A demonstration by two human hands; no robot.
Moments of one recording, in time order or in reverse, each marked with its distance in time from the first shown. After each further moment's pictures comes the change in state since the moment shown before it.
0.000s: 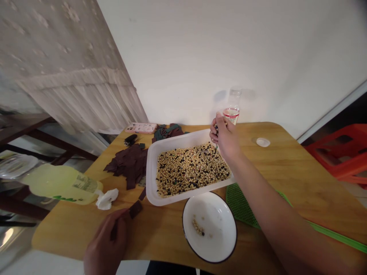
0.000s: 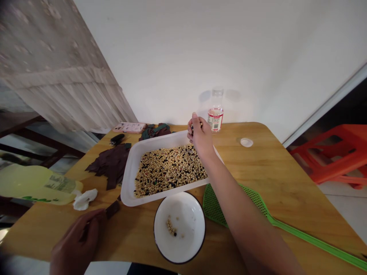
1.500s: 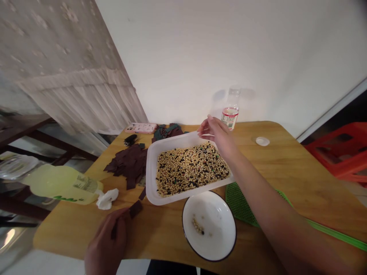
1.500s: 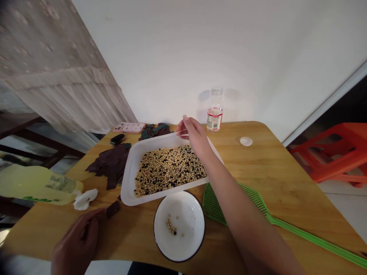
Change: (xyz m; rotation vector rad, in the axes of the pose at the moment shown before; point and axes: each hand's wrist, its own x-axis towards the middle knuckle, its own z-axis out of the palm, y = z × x) left_hand 0.001 0.000 0.000 0.031 -0.015 0.029; right_hand -0.003 -0.003 0.001 -0.156 -0.142 0.075
